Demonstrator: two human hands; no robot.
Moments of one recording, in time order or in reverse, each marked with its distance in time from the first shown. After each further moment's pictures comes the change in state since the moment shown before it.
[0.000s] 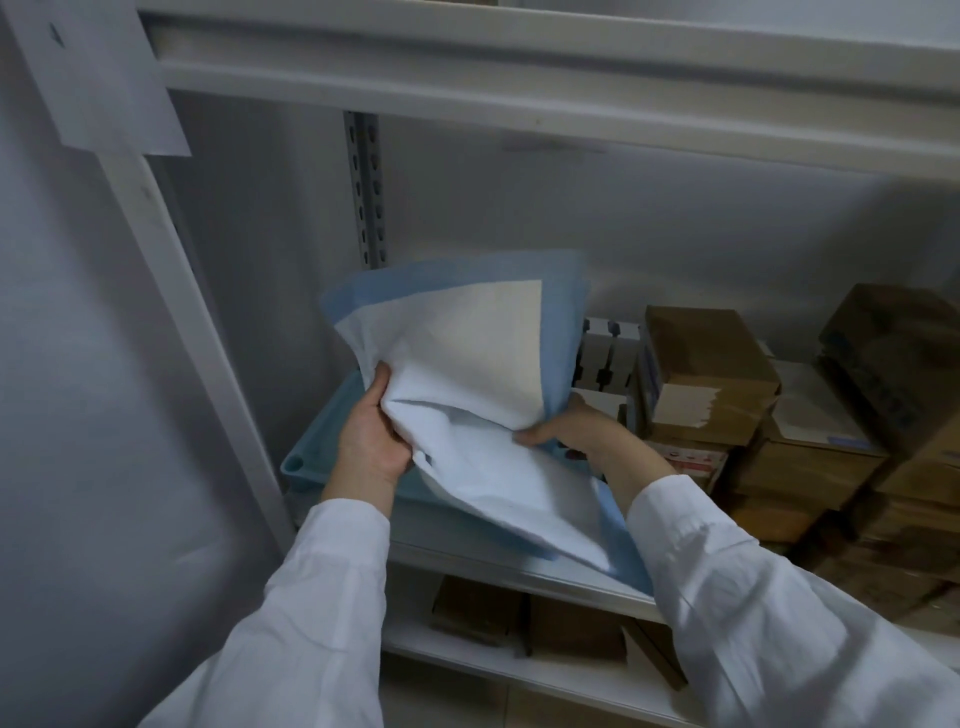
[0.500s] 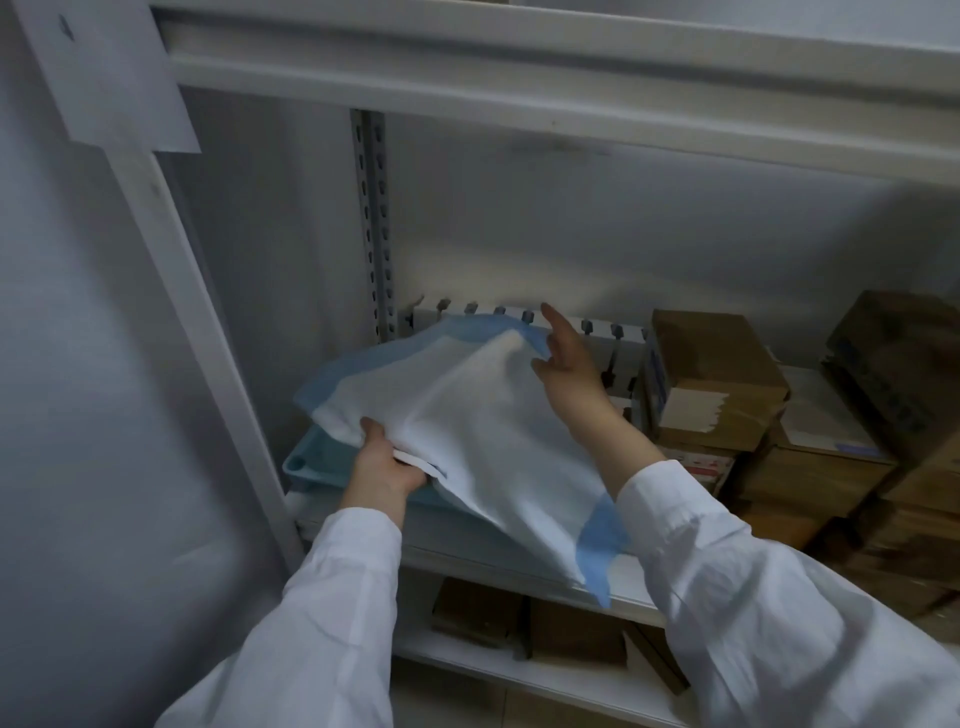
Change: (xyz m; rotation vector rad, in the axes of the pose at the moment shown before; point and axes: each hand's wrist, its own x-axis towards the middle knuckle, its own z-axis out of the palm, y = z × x) left_hand 0.019 -0.020 -0.030 -0.144 0.368 -0.111; right_hand 0.000 -0.036 0.007 0.171 0.257 -0.526
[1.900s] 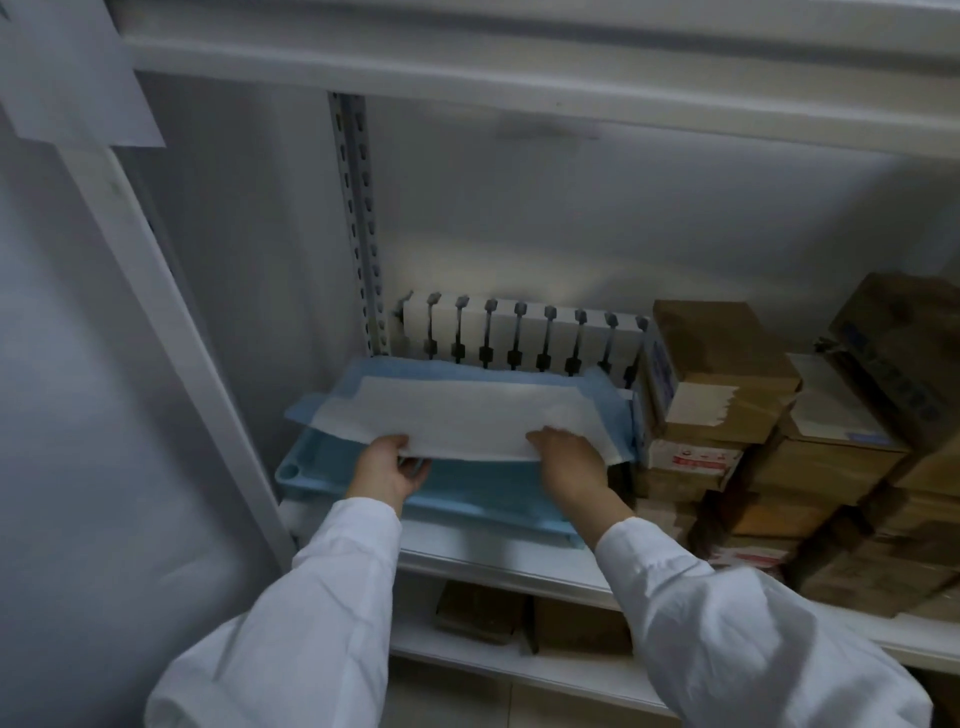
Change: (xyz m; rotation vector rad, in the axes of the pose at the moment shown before) left_hand 0.033 0.002 -0.011 0.326 0.140 0.066; right_hand -0.028 0.082 0.020 -0.986 -0.238 0.149
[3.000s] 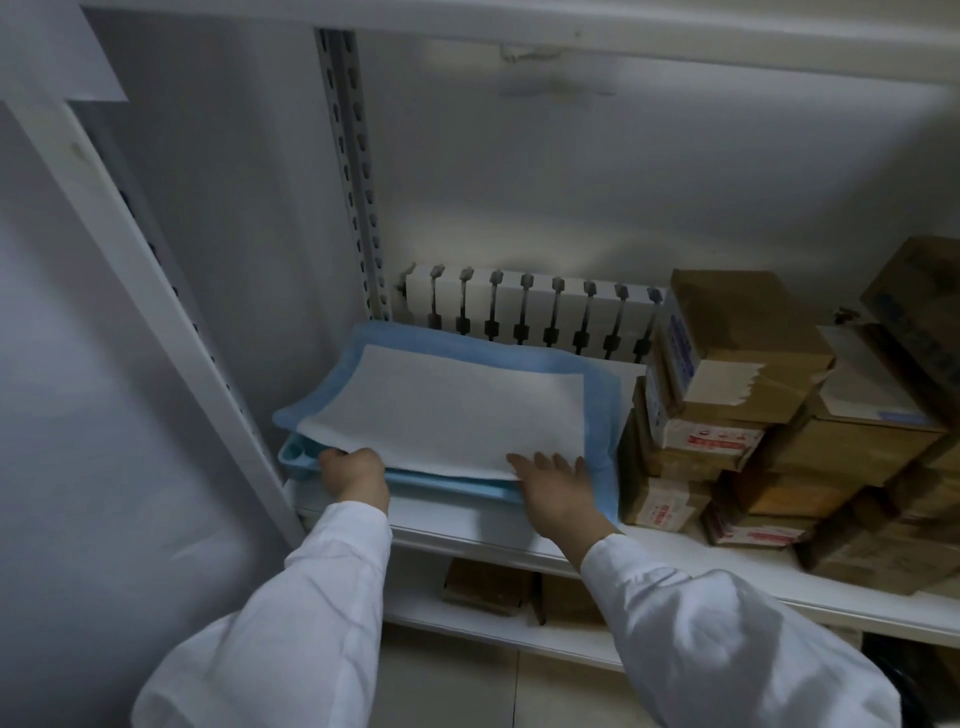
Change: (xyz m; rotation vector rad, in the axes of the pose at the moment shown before) left_hand 0.014 -0.003 -0.039 0.537 0.515 0.286; right_hand -0.005 0.003 0.068 -0.141 -0.128 -0.045
